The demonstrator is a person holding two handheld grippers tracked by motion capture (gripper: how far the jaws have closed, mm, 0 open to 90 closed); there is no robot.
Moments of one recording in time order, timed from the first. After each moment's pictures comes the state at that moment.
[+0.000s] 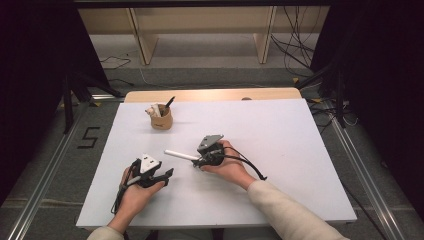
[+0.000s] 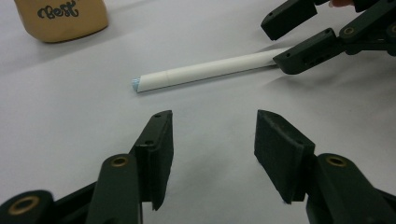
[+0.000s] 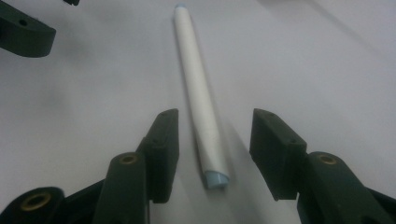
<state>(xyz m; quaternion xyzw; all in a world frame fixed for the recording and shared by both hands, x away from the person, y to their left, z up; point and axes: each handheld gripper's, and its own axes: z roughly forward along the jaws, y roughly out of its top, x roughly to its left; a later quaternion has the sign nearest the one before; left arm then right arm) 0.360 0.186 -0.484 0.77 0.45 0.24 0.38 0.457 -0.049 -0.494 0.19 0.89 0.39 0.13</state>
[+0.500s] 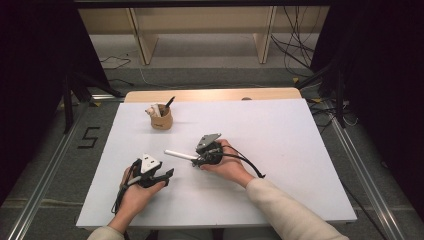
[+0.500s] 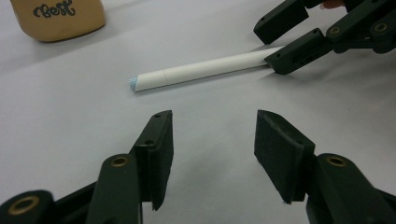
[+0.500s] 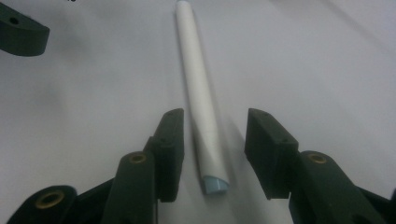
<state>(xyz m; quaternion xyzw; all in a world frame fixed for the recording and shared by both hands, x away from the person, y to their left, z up) 0.360 0.185 -0.485 0.77 0.44 0.23 0.38 0.462 -0.045 -0.496 0.18 0.90 0.38 0.12</state>
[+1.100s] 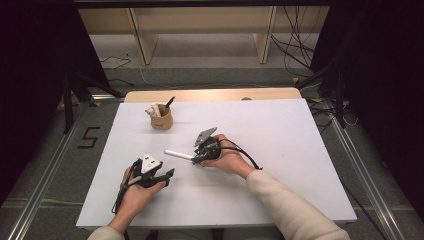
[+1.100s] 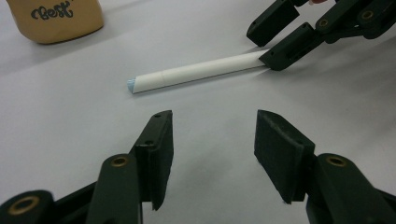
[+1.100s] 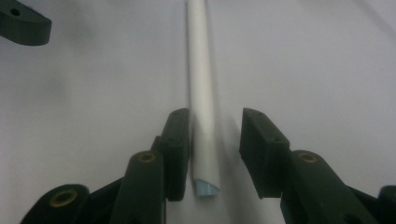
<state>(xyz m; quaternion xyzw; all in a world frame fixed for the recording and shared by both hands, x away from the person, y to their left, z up) 0.360 0.184 -0.485 0.78 0.44 0.23 0.38 0.478 -0.041 -0.488 0.14 0.92 0.34 0.09</state>
